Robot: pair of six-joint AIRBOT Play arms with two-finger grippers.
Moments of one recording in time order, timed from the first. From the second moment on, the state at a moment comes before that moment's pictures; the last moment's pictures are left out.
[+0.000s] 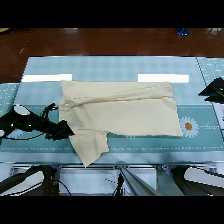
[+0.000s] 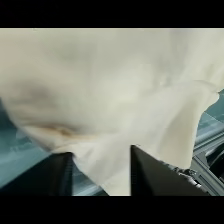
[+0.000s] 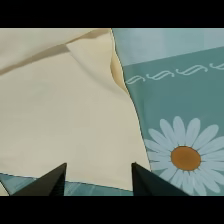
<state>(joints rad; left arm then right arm) 0.16 -1.24 0.53 0.93 -1.23 -1.29 -0.58 -1.39 1.37 -1.09 1.63 1.33</state>
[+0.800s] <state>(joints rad) 0.12 -1.24 0.52 0.90 -1.21 -1.25 -0.61 -1.37 0.96 -1.20 1.54 1.25</state>
